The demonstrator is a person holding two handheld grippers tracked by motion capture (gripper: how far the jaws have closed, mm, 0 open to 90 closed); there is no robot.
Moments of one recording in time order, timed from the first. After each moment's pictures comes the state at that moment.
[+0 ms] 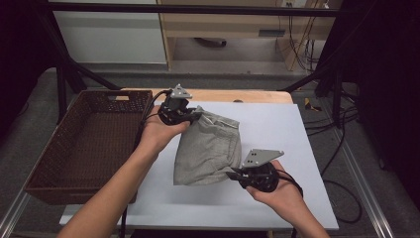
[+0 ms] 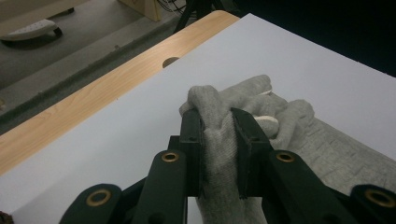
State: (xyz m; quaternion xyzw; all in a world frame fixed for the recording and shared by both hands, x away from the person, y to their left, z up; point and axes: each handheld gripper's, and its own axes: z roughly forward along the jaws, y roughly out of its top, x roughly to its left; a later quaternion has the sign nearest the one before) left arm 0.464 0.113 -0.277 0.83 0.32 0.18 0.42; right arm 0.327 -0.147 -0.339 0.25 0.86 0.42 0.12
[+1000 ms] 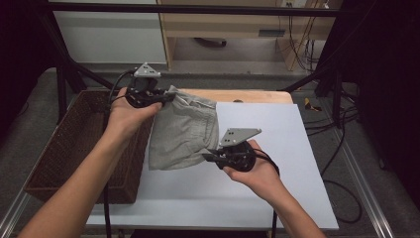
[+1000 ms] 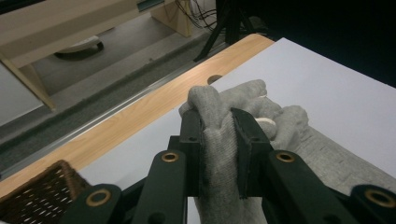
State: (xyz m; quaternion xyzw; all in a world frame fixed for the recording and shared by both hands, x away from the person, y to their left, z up) left arm 0.463 0.180 -0.219 0.81 0.34 0.23 0.42; right arm 0.361 -0.092 -0.305 0.21 0.85 0.47 0.12
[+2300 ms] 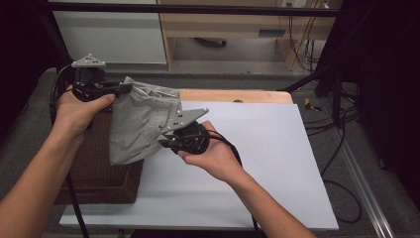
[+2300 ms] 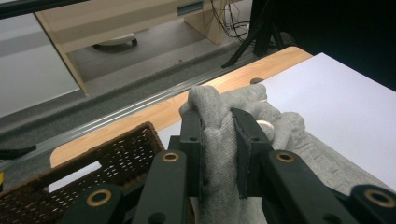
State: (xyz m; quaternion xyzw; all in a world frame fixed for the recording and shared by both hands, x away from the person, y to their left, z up) left arm 0.456 0.281 -0.199 0.77 0.40 0.24 0.43; right arm 0.387 0.009 -0.273 0.15 0.86 0.48 0.11
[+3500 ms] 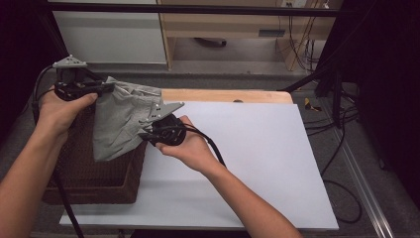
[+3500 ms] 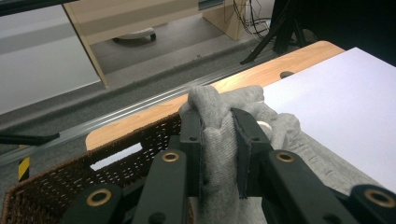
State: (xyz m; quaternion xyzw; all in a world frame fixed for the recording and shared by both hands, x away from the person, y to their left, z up) left arm 0.468 0.327 -0.211 0.76 0.42 0.26 0.42; right arm 0.417 0.063 -0.289 0.15 0.85 0.50 0.09
